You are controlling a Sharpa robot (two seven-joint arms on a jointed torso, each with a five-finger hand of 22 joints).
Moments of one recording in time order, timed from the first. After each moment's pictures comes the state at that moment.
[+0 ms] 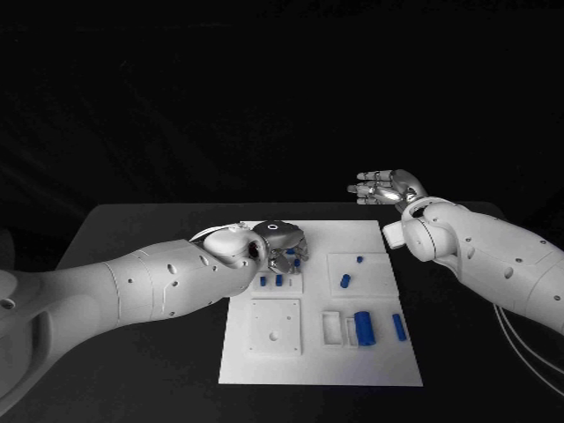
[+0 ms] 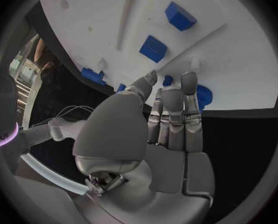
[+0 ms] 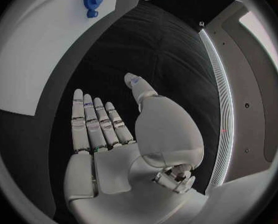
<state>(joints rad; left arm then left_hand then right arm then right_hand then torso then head) 1.23 -0.40 -0.23 1.10 -1.54 -0.25 0.03 1.42 -0.12 0.29 -0.07 0.14 1.04 0.07 0.07 0.07 1.08 0.06 0.06 0.06 1.42 -0.05 1.13 0.45 0.11 1.34 -0.05 0.33 1.31 1.04 -0.59 0.29 1.01 -0.66 -0.34 0.07 1.28 -0.07 0.13 -0.14 0.47 0.69 0.19 0.05 0.05 0.79 0.20 0.05 0.05 0.85 0.20 0.06 0.06 0.16 0.87 0.21 0.07 0.07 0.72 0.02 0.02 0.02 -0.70</state>
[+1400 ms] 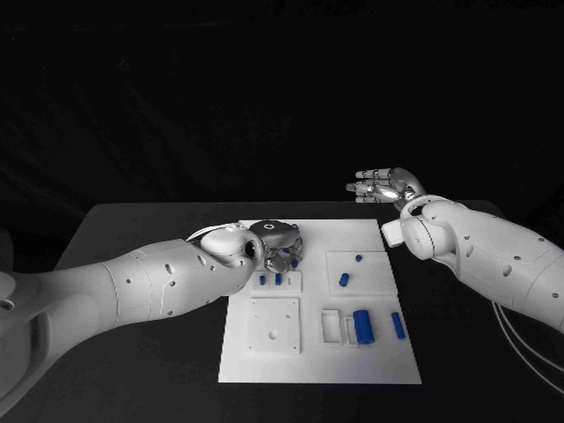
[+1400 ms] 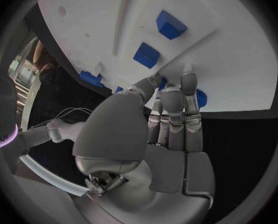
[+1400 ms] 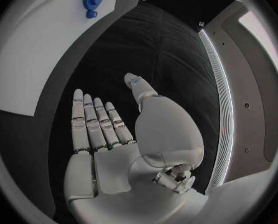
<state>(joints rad) 1.23 -0.40 -0.23 1.08 -1.55 -0.24 0.03 1.41 -0.11 0.37 -0.07 0.16 1.08 0.10 0.07 0.07 1.14 0.07 0.06 0.06 1.42 -0.02 1.15 0.44 0.14 1.32 -0.02 0.38 1.31 1.04 -0.59 0.29 1.02 -0.66 -0.34 0.07 1.28 -0.07 0.13 -0.14 0.47 0.69 0.19 0.05 0.05 0.79 0.20 0.05 0.05 0.85 0.20 0.06 0.06 0.16 0.87 0.21 0.07 0.07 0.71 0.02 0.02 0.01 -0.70</state>
